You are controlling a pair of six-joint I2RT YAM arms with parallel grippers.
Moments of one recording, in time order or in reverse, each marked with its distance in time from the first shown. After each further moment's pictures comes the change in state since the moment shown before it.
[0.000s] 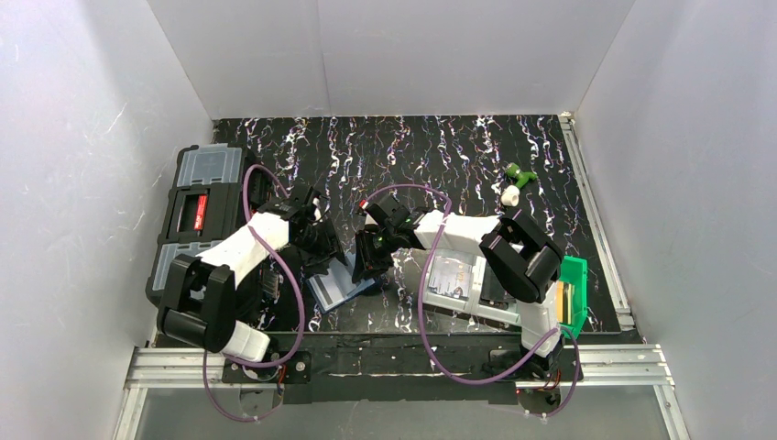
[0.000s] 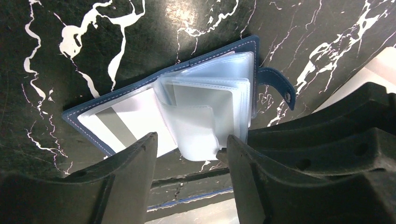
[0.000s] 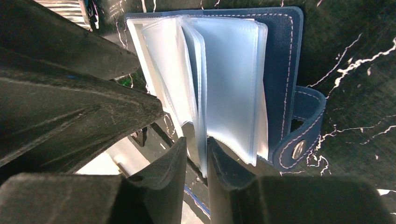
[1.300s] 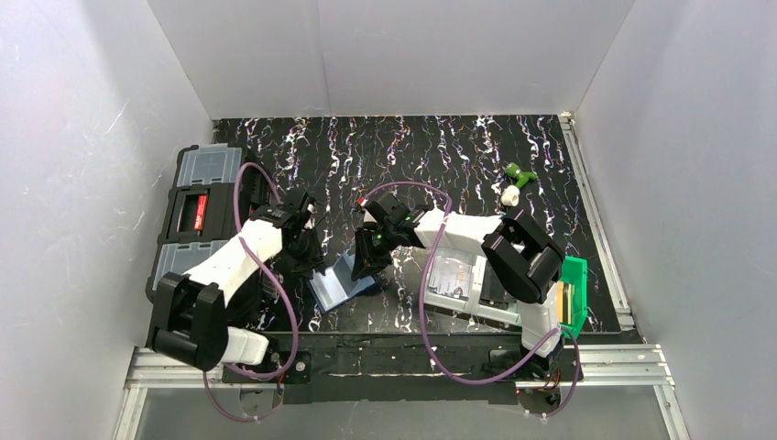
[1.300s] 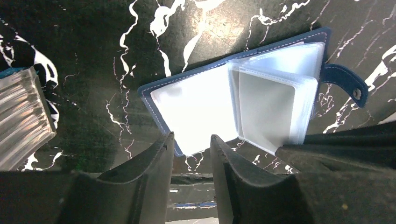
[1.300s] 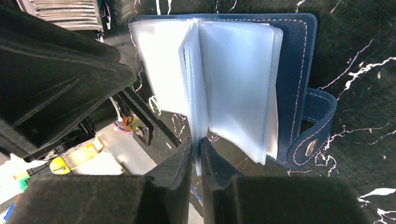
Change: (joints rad) left arm 0.000 -0.091 -0.026 -0.124 -0.201 0.080; right arm 0.000 -0.008 0.019 -0.007 -0.008 0.001
